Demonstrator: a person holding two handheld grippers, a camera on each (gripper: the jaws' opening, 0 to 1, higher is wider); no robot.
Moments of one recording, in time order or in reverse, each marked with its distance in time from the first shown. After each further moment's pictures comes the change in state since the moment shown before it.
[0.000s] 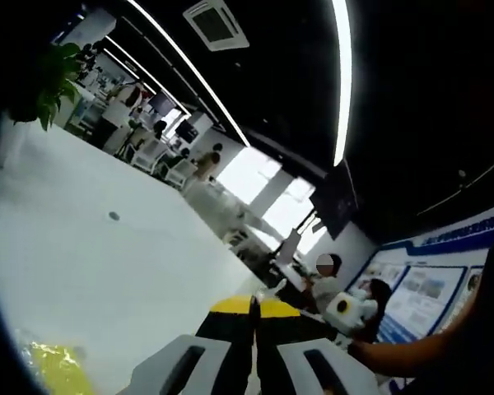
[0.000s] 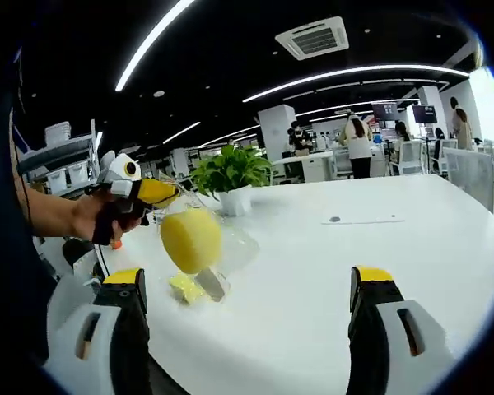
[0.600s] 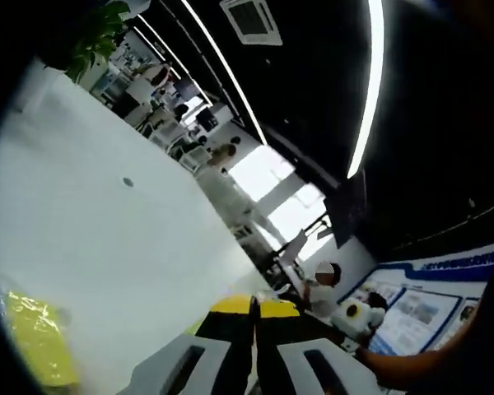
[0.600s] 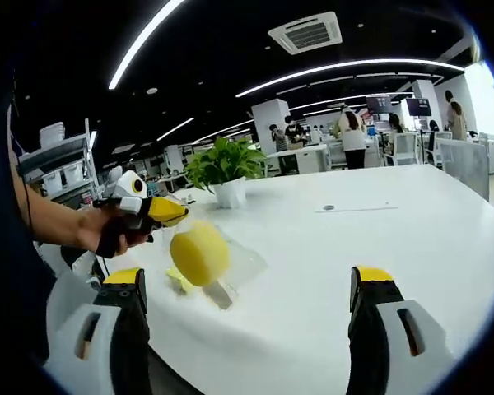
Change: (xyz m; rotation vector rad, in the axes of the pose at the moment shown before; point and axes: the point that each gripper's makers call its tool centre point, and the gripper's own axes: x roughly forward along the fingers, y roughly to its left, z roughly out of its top) left arm 0.006 0.036 -0.037 -0.186 -0.005 0.019; right arm -0.009 -0.007 -0.019 0.042 0.041 -0.028
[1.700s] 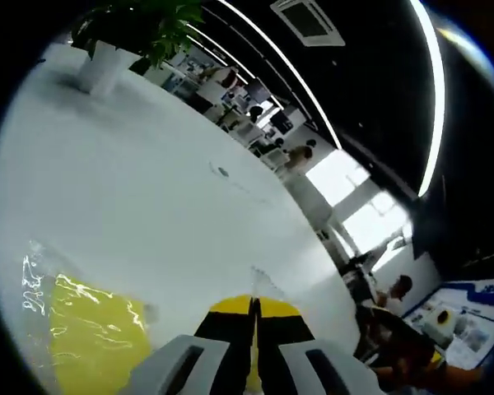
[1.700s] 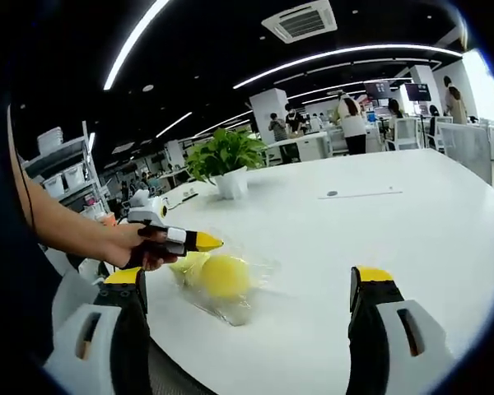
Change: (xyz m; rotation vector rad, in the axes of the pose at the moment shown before) left arm -0.008 0.134 -0.012 -0.032 -0.018 0.436; right arm 0.005 0.002 -0.012 0.046 0.049 0.017
